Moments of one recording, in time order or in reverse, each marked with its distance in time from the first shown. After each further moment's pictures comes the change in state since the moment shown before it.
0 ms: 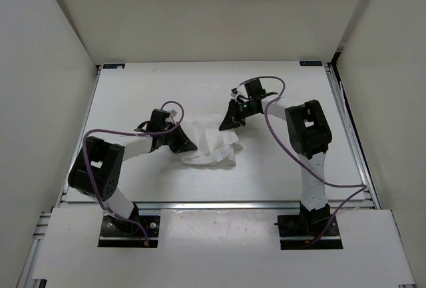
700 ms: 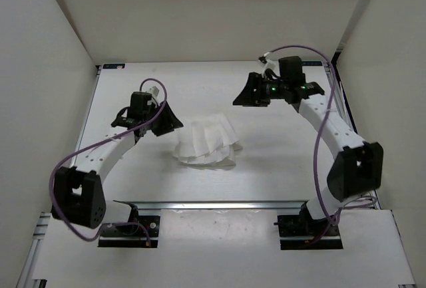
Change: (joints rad) left arm 0.122 -0.253 0.167 -0.339 -0.201 0.254; right arm -0.078 -0.583 -0.077 -0.132 0.116 -0.131
